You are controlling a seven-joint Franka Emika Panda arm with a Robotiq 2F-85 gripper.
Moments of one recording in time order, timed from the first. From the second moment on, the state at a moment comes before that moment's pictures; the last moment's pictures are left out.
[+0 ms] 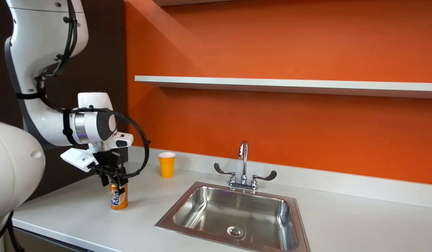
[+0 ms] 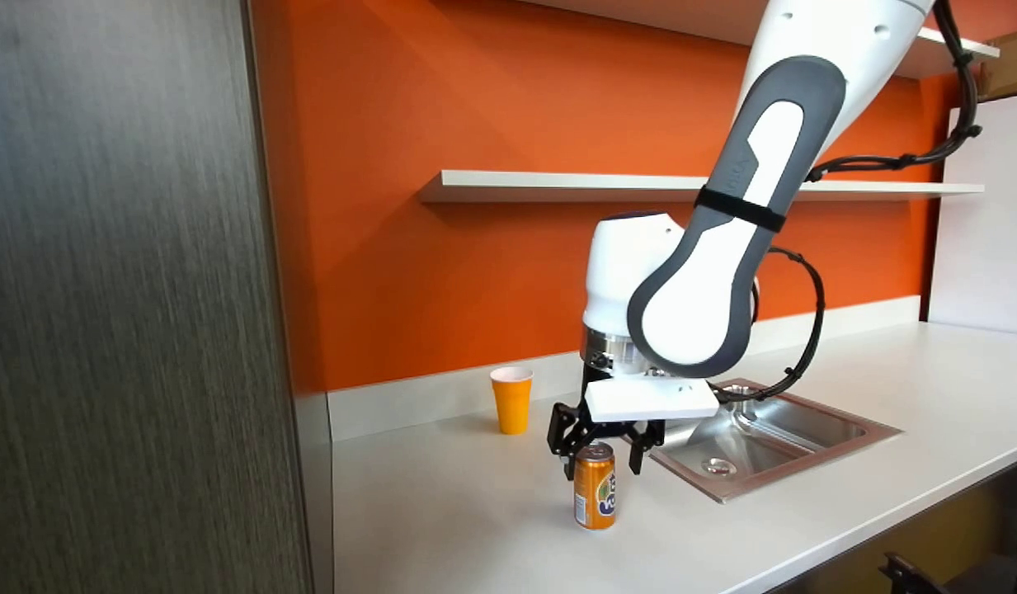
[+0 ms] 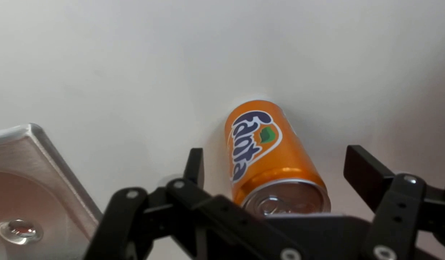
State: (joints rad) arm 0.16 0.00 0.19 -2.73 -0.28 2.91 0.78
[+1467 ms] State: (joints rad) arm 0.16 0.09 0.13 -2.66 -0.51 2.94 1.02
